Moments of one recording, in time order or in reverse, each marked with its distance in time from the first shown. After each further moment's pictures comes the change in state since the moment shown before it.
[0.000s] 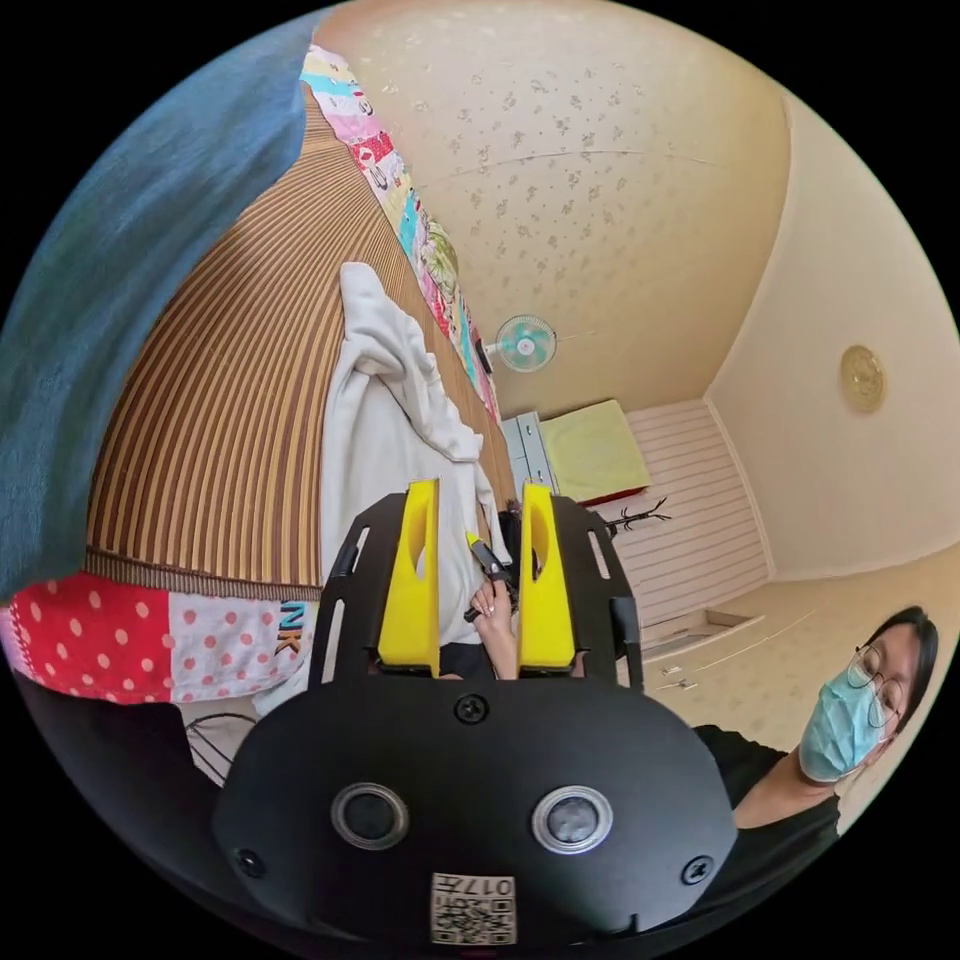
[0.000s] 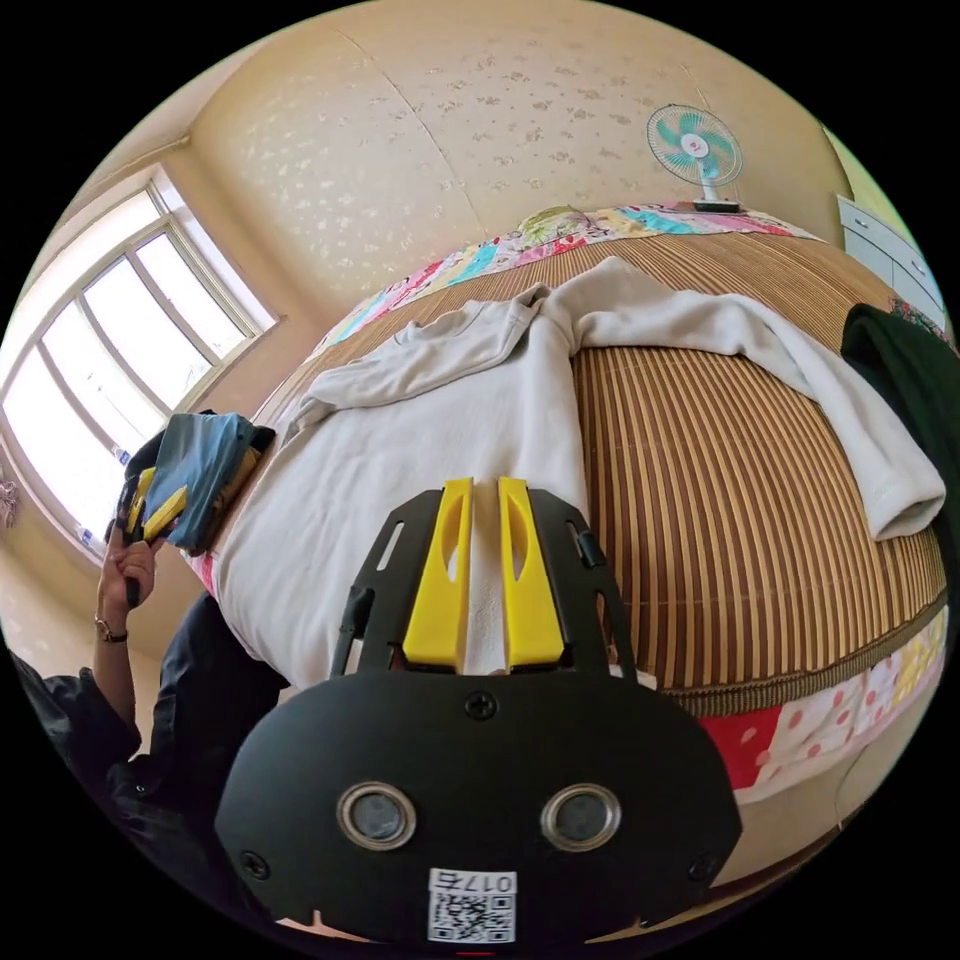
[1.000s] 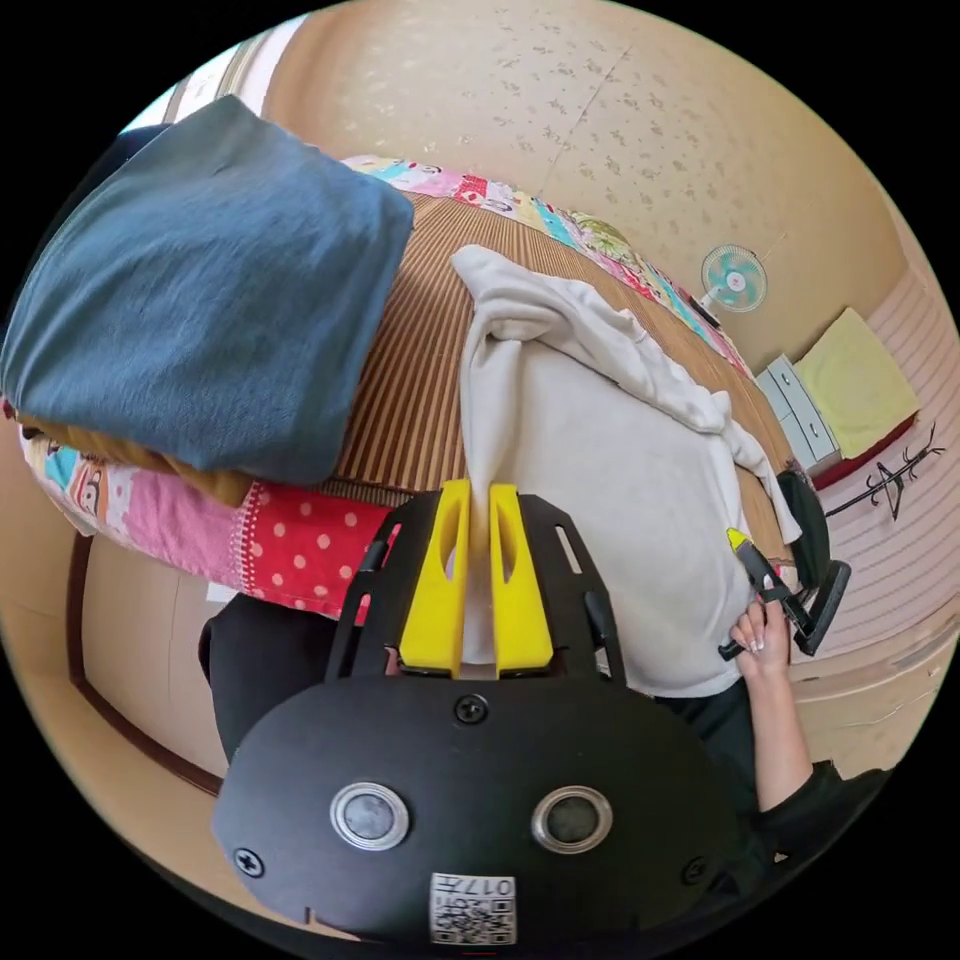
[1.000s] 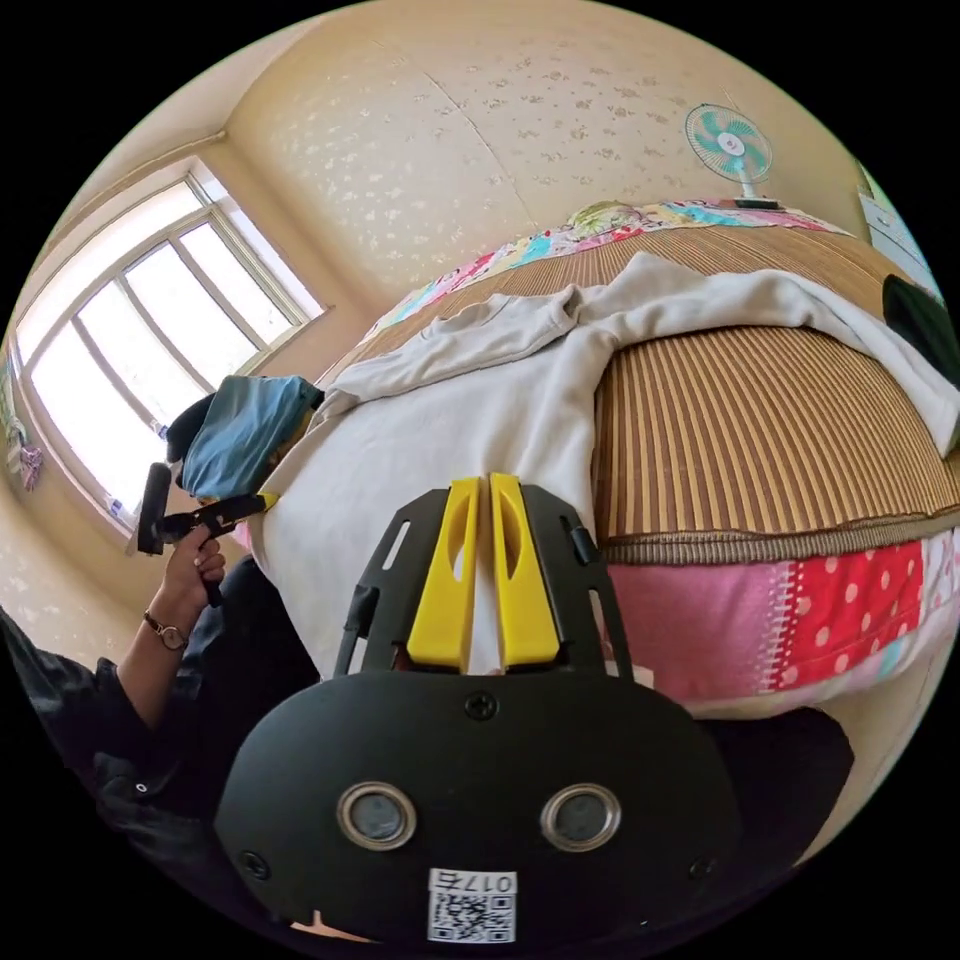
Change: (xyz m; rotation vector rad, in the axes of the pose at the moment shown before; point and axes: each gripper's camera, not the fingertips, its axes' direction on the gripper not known) left arm 0.014 0.118 0.075 0.113 -0.816 0.155; right arm -0.139 0.038 0.011 0.027 0.014 -0.107
